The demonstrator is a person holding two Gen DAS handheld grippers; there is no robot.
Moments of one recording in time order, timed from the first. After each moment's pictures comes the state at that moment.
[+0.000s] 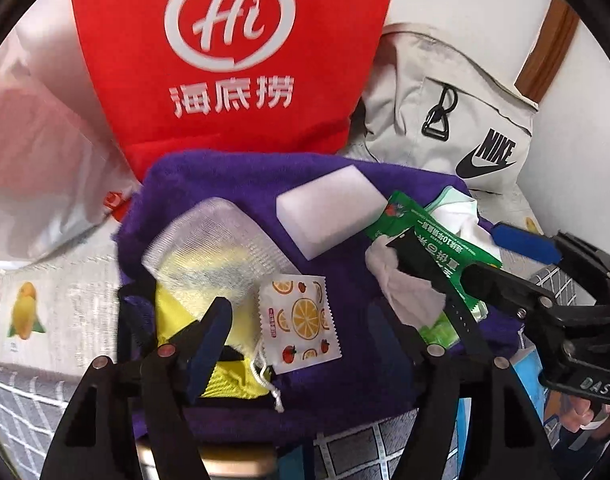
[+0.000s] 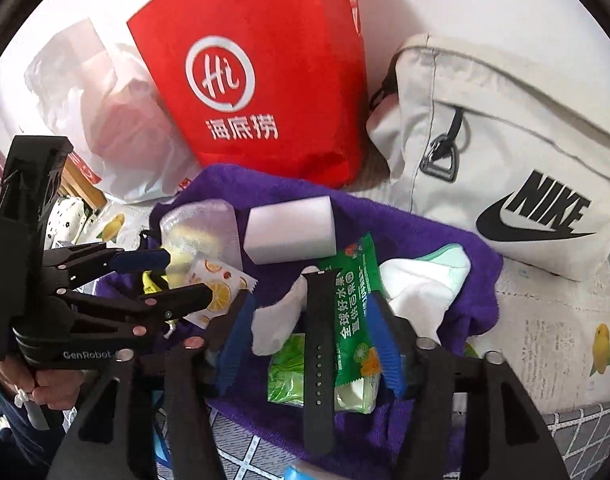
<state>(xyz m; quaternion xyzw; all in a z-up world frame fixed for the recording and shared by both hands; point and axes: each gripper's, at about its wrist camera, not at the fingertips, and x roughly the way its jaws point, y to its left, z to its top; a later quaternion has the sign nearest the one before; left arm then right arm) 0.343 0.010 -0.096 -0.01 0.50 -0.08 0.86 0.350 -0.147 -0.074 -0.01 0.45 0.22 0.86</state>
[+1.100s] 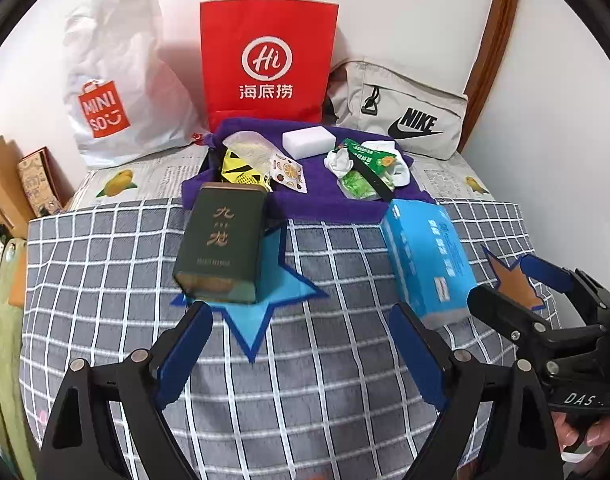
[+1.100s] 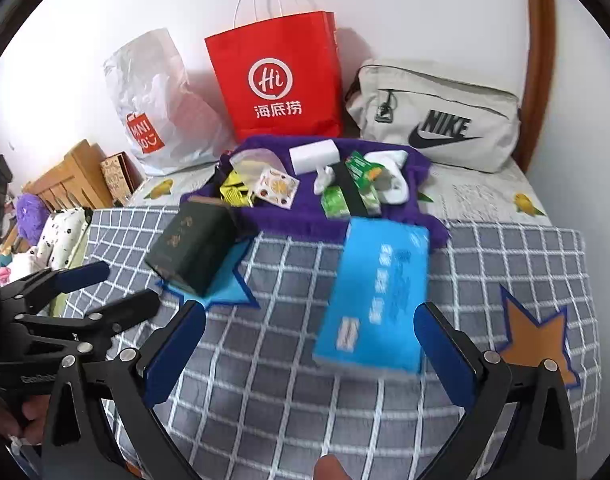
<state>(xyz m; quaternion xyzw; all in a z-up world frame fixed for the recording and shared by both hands) 0.075 0.013 -0.029 -0.03 0.45 -0.04 0.89 0.092 -0.163 -0.024 0.01 0.42 0.14 0.90</state>
